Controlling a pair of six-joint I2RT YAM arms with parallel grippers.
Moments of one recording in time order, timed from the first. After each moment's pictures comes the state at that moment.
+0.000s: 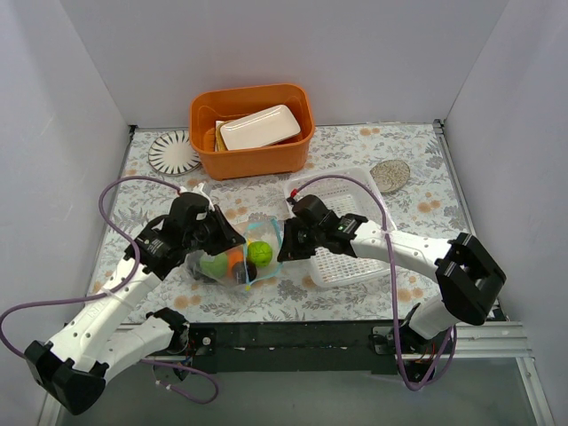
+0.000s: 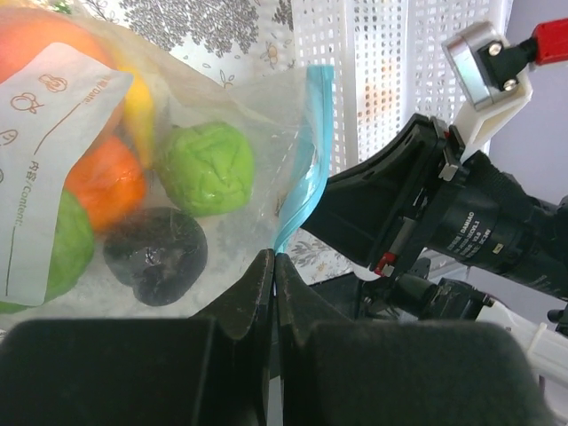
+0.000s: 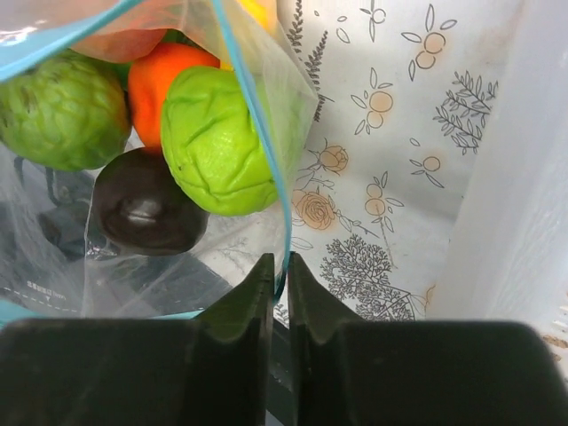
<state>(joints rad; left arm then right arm) -0.57 0.89 0.92 -0.74 0.08 -0.91 0.94 1.51 0.99 -0.31 -0.20 0.78</state>
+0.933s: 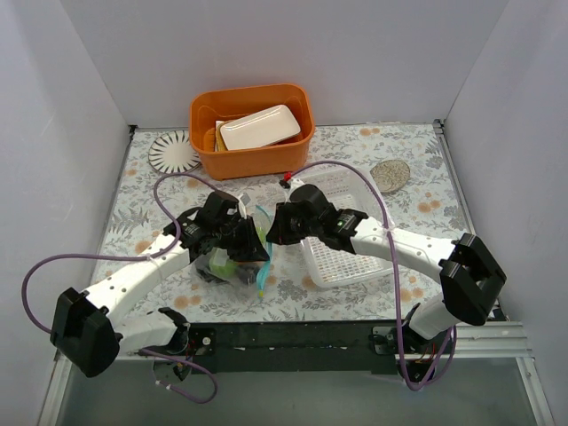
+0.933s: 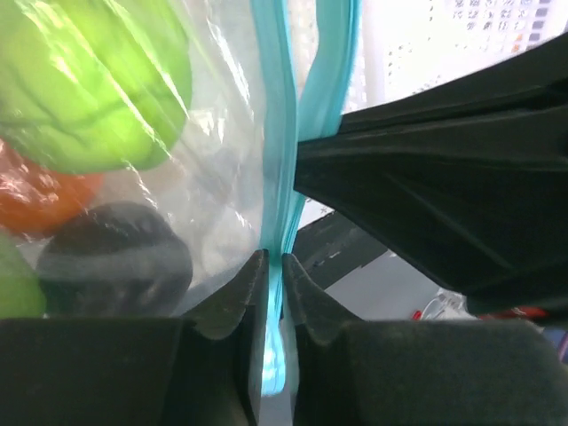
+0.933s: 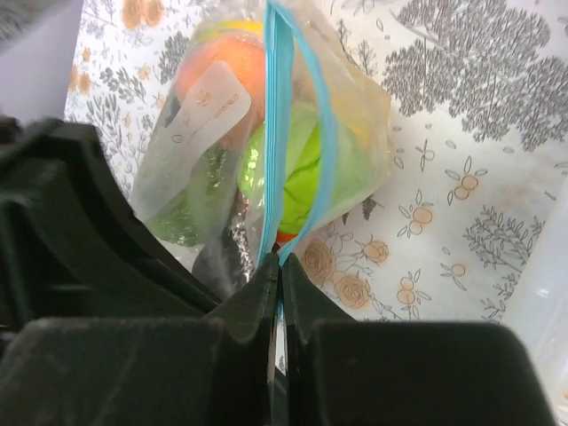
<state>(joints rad) -0.61 1.13 0.86 -0.61 0.37 -0.80 0.94 1.51 1.05 -0.16 -0.14 0.70</state>
